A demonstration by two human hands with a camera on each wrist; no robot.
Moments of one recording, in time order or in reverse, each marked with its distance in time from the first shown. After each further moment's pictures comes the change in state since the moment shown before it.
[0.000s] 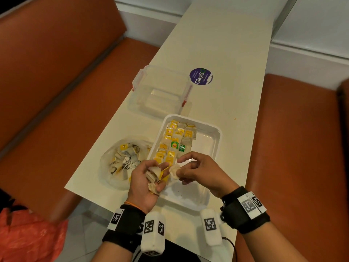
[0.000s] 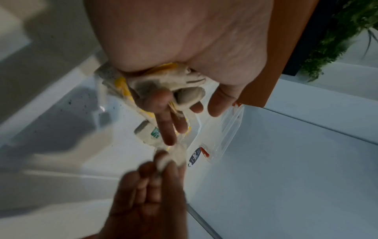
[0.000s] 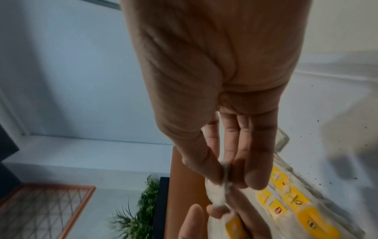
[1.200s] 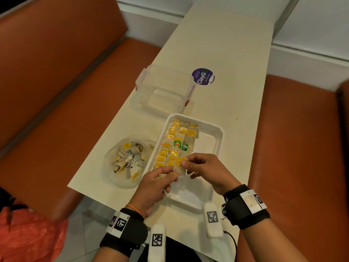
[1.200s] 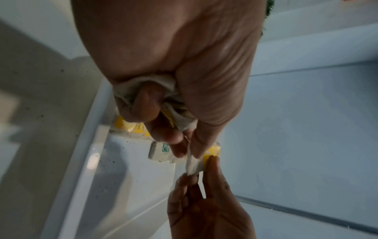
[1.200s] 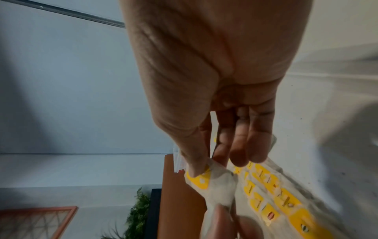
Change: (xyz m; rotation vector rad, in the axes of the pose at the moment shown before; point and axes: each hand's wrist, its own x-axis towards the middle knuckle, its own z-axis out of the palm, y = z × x) left_hand -0.010 -0.009 -0.017 0.663 0.002 0.095; right_hand 0.015 0.019 -0.003 0.023 0.087 -0.036
